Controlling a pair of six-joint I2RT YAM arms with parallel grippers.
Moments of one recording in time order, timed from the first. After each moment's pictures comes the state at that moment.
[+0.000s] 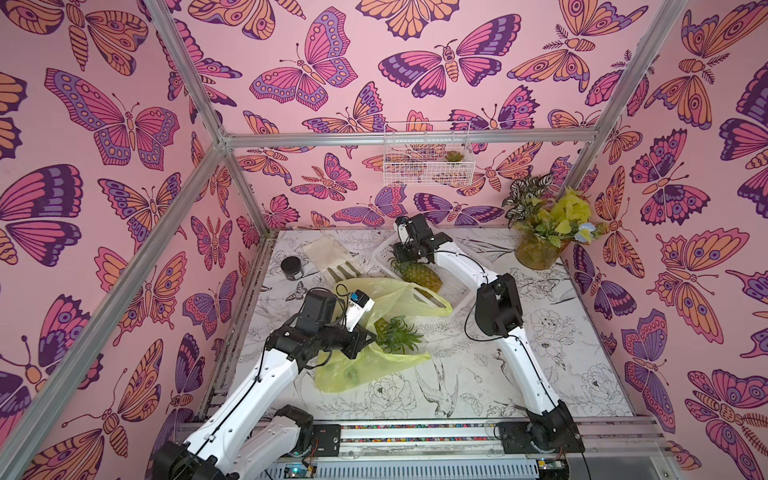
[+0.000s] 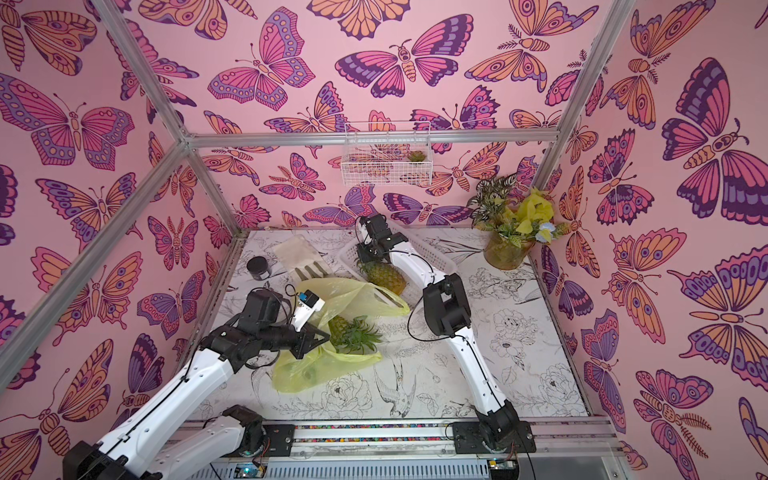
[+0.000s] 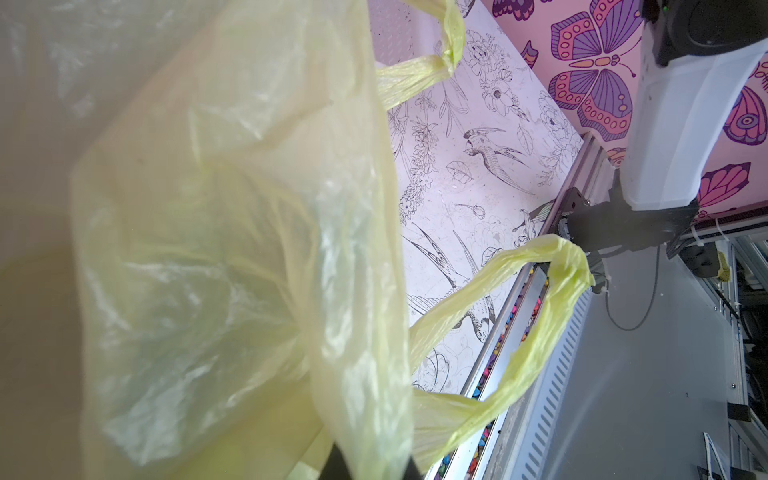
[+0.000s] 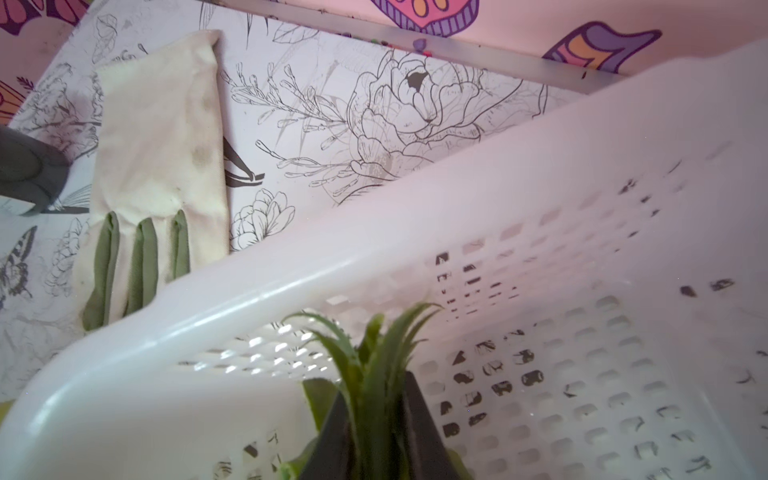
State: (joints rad) left arm -0.38 0.96 0.74 -0.64 0.60 0.03; right arm 0.54 2.57 2.37 -0.60 -0.12 0.20
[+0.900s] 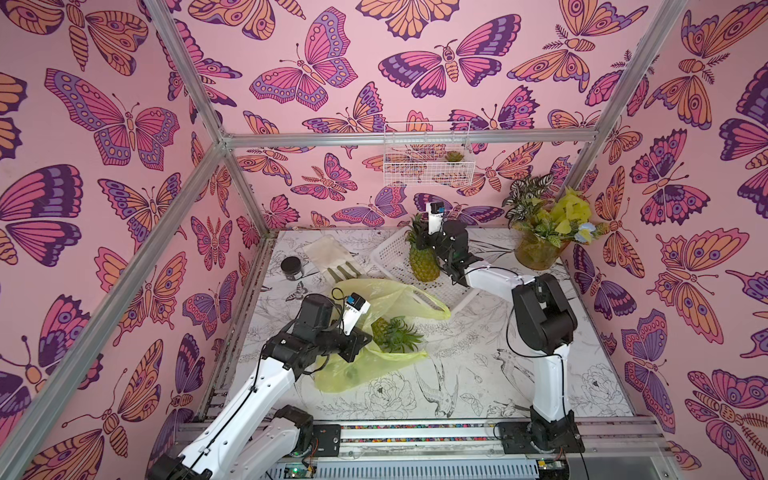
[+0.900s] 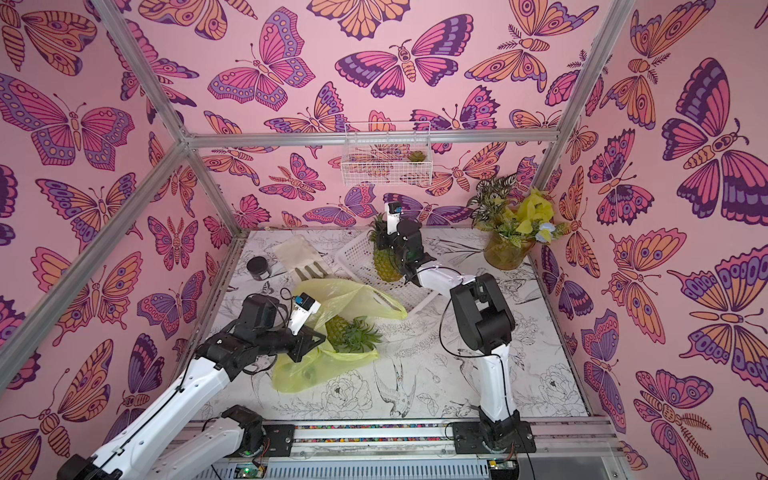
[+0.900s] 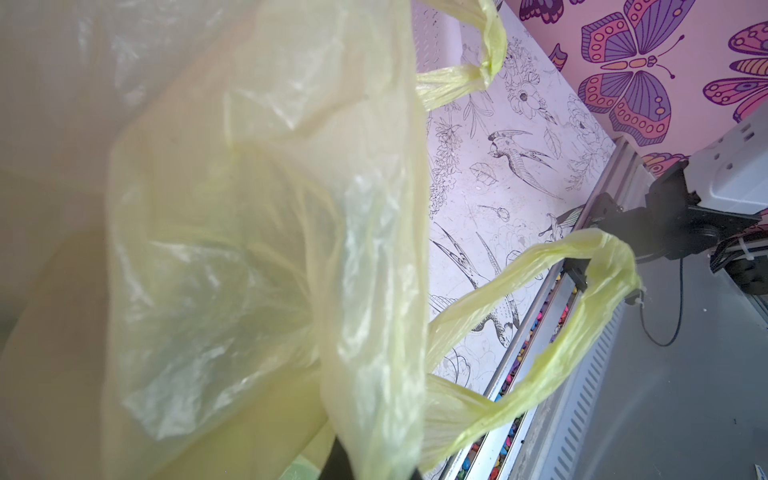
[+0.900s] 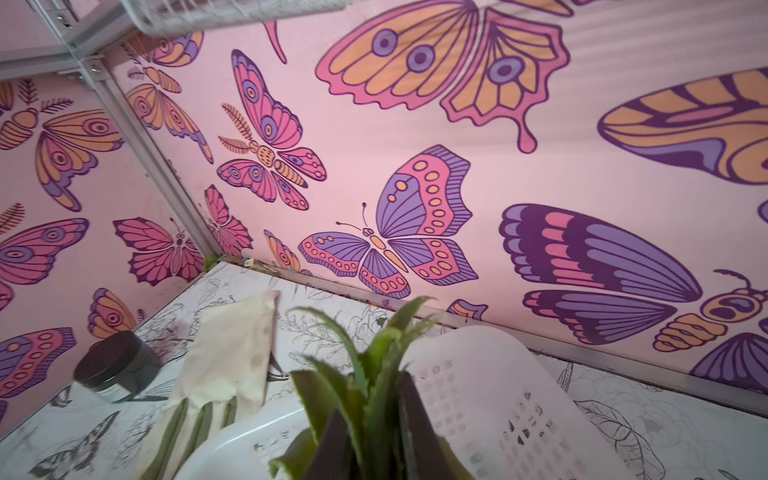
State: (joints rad) left arm -0.38 0.90 0.70 -0.63 0.53 0.02; right arm 0.47 2.12 1.49 0.55 -0.05 0.21
